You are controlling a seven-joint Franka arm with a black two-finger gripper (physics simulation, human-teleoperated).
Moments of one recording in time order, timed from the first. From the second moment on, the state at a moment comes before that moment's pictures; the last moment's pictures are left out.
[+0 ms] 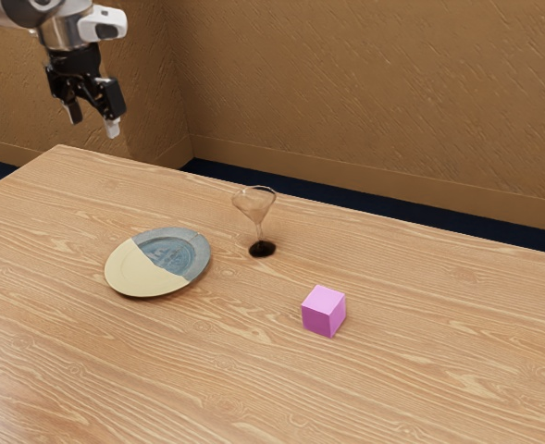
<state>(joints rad) 0.04 0.06 0.12 -1.45 0.07 1.56 0.25</state>
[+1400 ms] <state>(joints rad) -0.34 0.38 0.01 -1.69 -0.01 2.07 -0.19</state>
